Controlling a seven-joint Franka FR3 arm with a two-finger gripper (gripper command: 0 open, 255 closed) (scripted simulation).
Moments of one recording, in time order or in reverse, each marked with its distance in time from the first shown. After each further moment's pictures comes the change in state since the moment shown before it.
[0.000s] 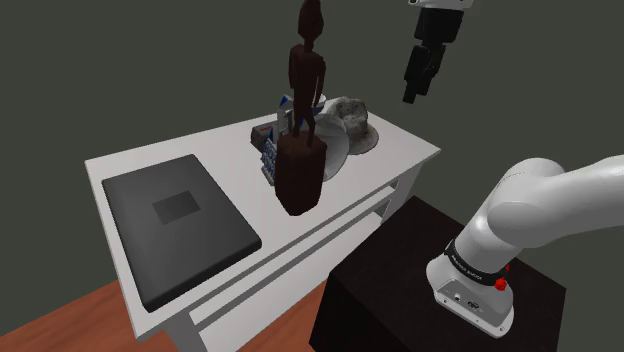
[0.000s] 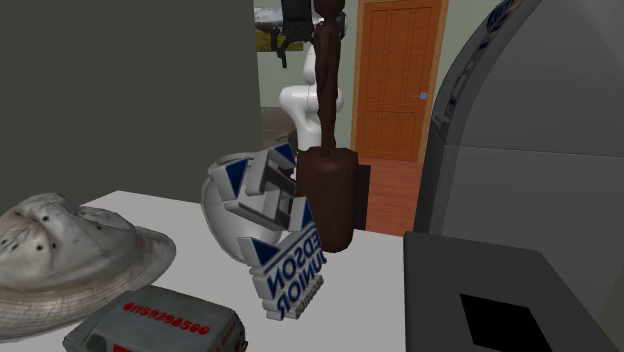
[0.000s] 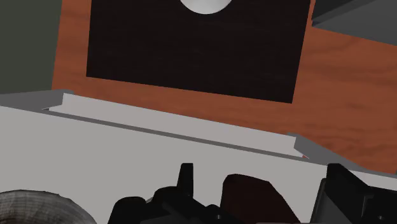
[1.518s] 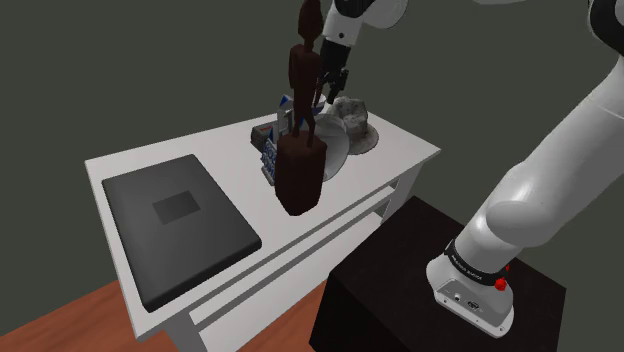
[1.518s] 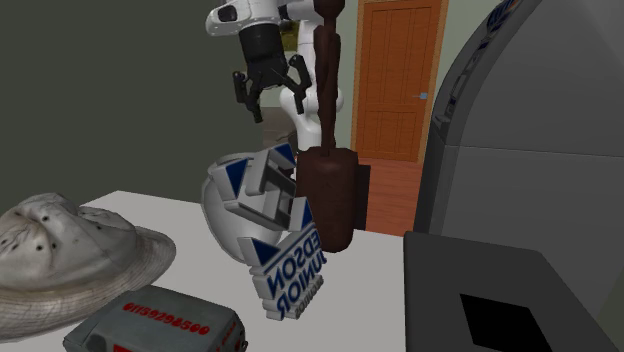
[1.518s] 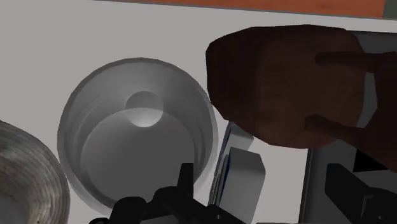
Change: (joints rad) arm -0.022 0.677 -0.010 0.273 0.149 0.511 0.060
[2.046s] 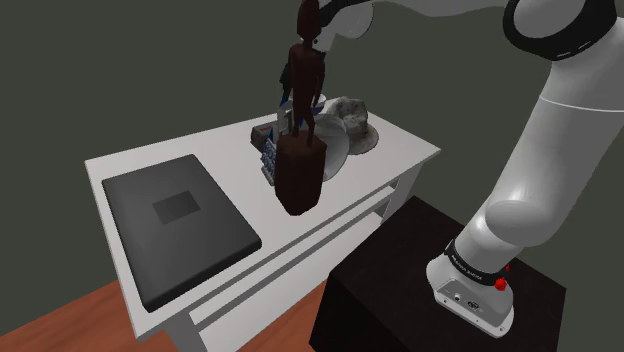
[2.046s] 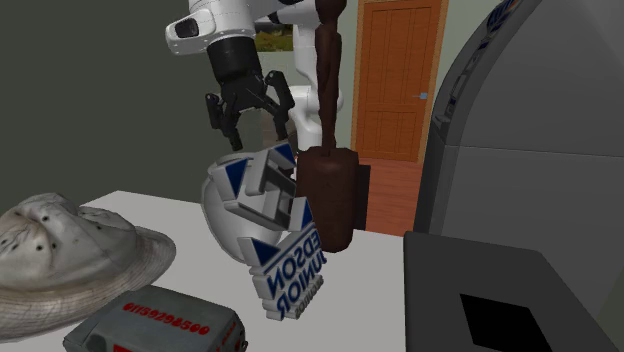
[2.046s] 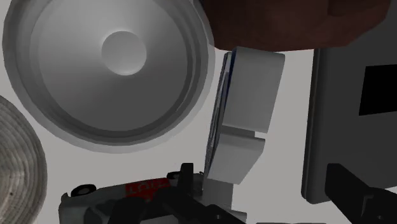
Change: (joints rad) arm -0.010 0.281 -0.009 0.251 0.061 0.069 0.010
